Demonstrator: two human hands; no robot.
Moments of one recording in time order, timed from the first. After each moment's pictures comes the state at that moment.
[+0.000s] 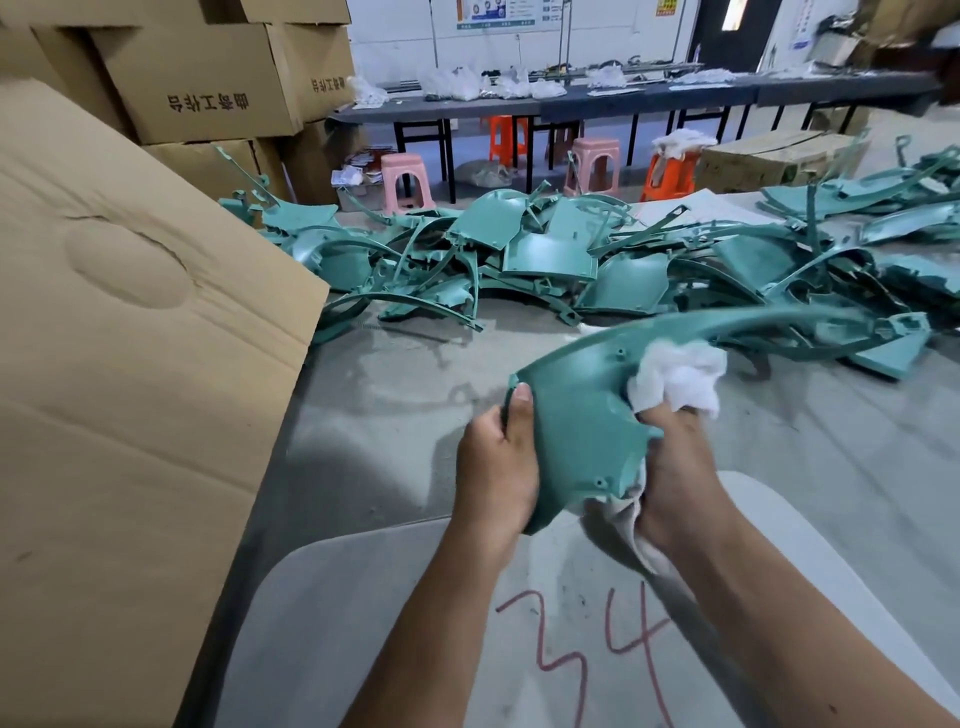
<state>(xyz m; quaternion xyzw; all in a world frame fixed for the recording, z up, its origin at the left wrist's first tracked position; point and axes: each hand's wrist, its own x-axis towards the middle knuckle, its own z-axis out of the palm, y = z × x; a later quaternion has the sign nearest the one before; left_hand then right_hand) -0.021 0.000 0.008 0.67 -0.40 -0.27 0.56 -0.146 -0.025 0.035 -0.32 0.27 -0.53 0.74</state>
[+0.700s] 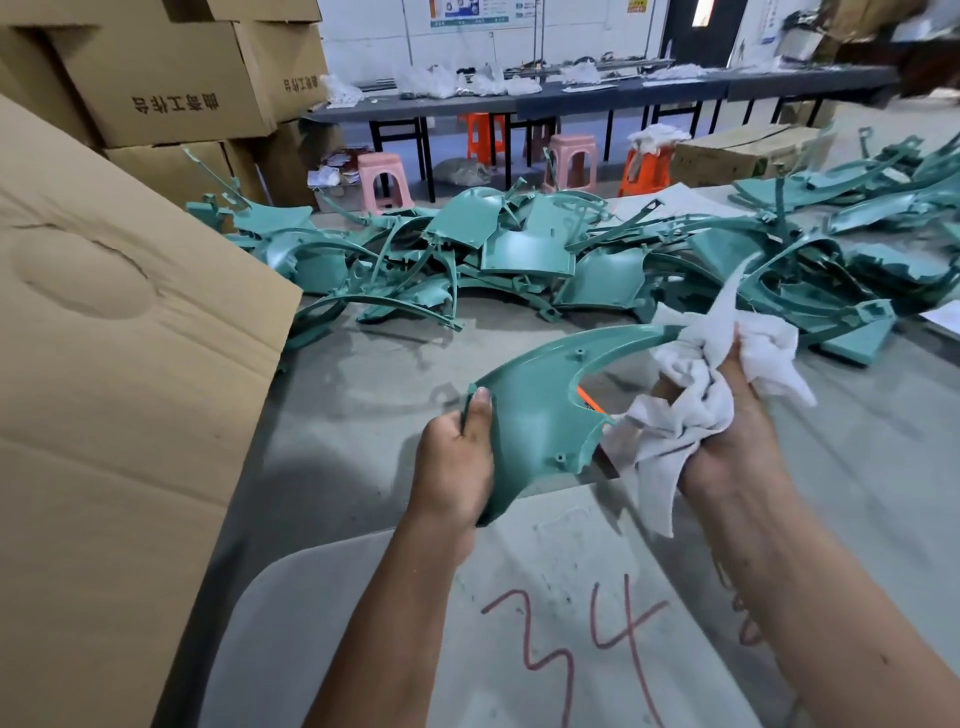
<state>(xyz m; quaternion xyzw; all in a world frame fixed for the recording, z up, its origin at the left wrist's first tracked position) -0.003 -0.003 0.004 0.65 -0.35 -0.38 0.56 -0.176 -0.066 0.048 -0.37 0.28 -0.83 0.31</state>
